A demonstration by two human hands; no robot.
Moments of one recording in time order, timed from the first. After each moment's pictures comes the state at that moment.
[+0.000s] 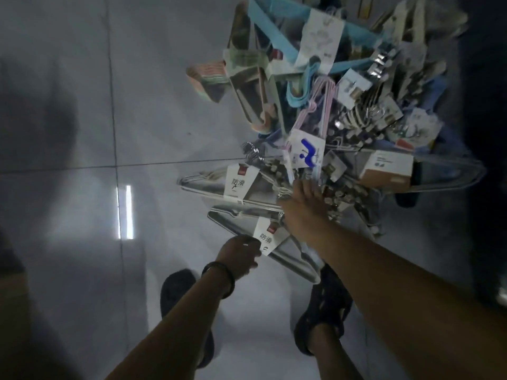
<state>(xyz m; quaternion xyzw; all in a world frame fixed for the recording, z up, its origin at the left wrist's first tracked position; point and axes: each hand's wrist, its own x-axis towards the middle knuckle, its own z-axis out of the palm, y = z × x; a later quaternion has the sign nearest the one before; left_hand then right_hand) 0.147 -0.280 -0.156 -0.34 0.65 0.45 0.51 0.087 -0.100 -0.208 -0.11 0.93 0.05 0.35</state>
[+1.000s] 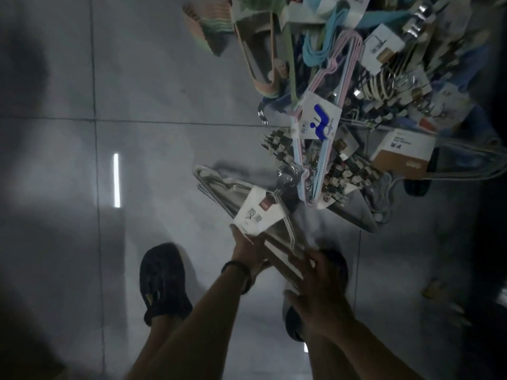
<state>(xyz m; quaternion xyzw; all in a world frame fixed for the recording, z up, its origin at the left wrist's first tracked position) 0.215 -0.231 -0.228 -0.55 0.40 0.63 0.37 0.315 -0.053 -0.211 0.00 0.92 -0.22 0.33</state>
